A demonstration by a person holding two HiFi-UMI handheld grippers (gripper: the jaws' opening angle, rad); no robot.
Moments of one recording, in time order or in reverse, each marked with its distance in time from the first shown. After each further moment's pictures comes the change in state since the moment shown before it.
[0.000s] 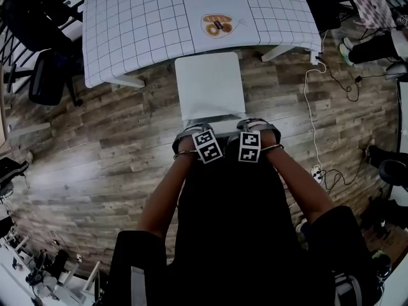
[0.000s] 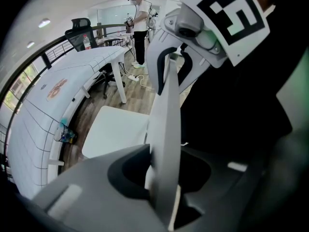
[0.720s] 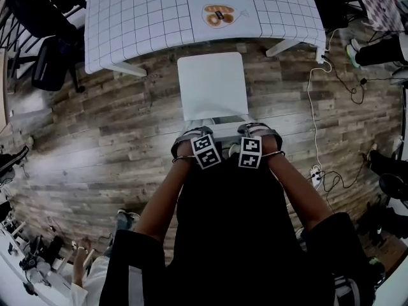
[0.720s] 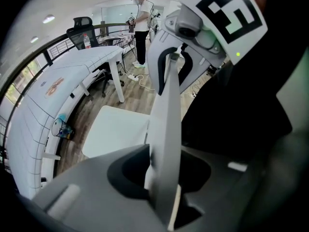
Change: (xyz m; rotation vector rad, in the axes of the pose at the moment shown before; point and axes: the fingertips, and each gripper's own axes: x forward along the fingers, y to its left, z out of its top) left arm 0.003 -0.055 0.010 -0.048 -0.005 -0.004; right arm -0.010 0.049 -0.017 -0.018 -0.032 0.029
